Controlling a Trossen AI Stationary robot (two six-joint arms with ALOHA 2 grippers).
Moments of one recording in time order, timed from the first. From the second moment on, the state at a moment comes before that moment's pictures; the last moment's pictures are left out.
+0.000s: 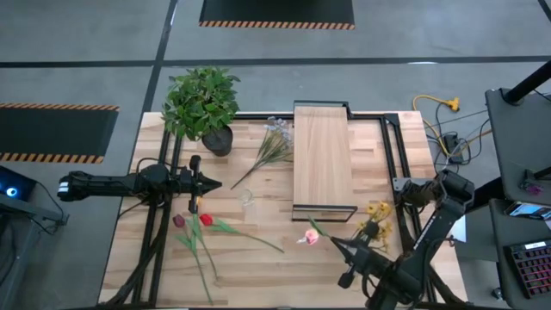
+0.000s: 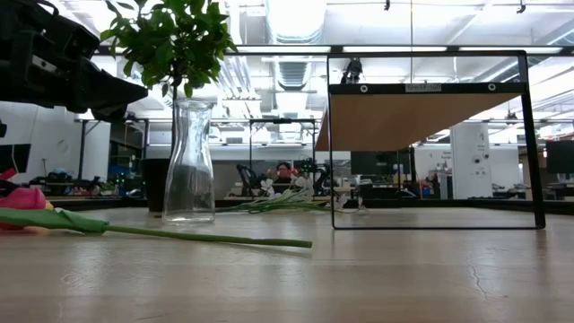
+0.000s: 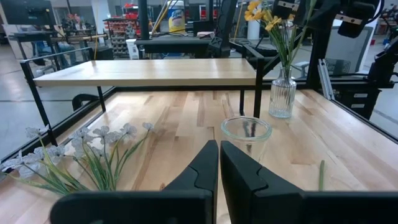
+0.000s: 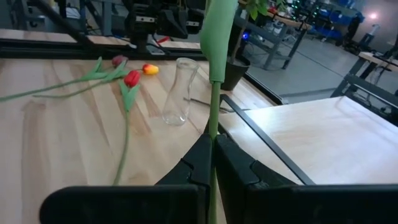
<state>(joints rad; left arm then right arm) 0.02 0.19 0.01 0.09 -0.02 0.02 0.99 1.81 1.43 -1.25 1.29 1.42</state>
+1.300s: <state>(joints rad) 0.02 0.19 0.01 0.09 -0.02 0.02 1.06 1.78 1.37 -1.25 1.47 1.50</state>
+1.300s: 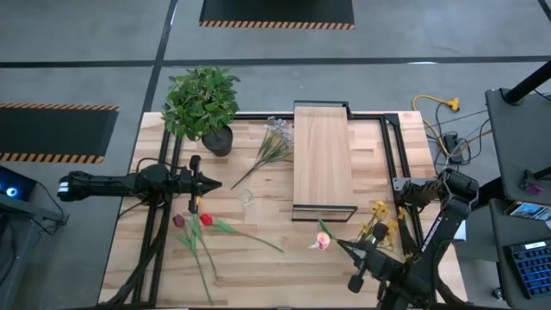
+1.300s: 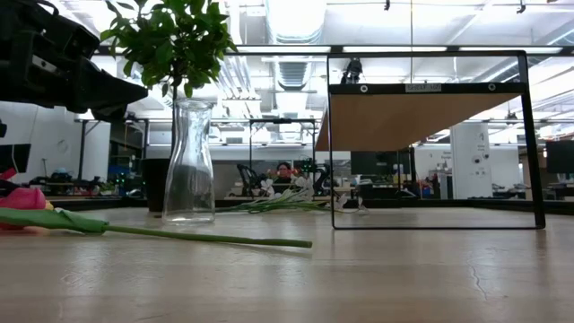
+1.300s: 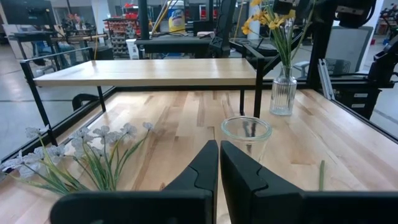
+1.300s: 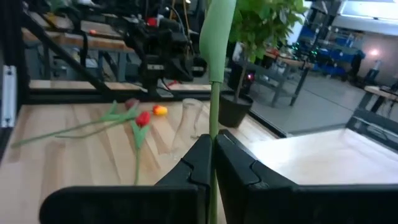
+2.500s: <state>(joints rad) 0.02 0.19 0.01 0.09 -0.02 0.02 1.18 1.80 1.27 -1.21 1.57 1.44</state>
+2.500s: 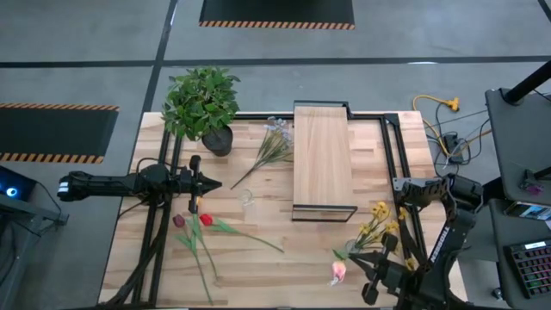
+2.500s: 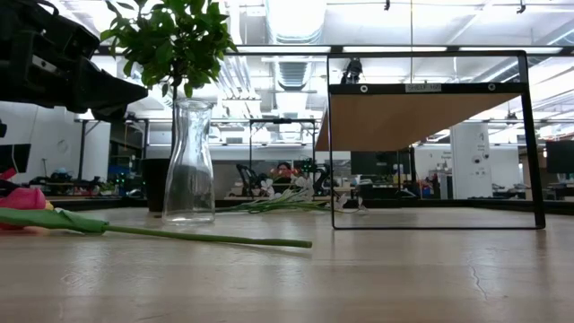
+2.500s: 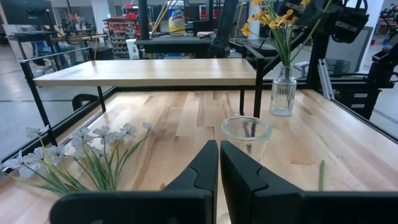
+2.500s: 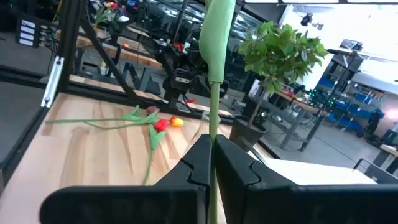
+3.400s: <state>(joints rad) 0.02 0.19 0.01 0.09 -0.02 0.02 1.16 1.80 1.07 -1.20 1.53 1.77</state>
